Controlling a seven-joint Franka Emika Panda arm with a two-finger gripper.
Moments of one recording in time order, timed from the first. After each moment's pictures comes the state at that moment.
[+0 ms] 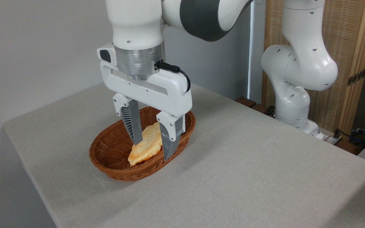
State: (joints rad) arm -0.05 0.01 0.13 -1.76 -0.10 1.81 0.64
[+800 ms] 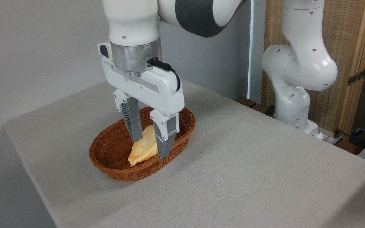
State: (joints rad) arm -0.07 0.01 0.12 -1.75 -0.08 1.81 0.74
